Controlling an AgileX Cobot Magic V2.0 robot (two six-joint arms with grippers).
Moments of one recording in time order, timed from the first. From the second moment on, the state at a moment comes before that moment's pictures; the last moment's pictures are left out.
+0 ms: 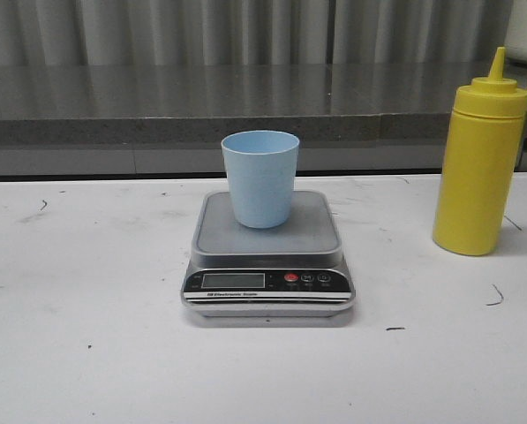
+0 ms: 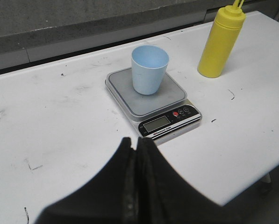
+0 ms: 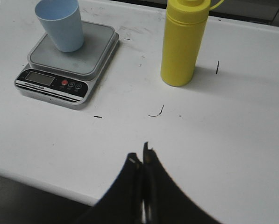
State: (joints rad) left arm -0.56 0.44 -0.67 -0.02 0.73 -0.06; right arm 0.38 0.34 -0.66 -0.05 0.95 0.14
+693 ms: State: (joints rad) left arm -0.16 0.03 -0.07 0.00 0.17 -0.06; right arm 0.38 0.34 -0.66 -0.05 0.95 0.14
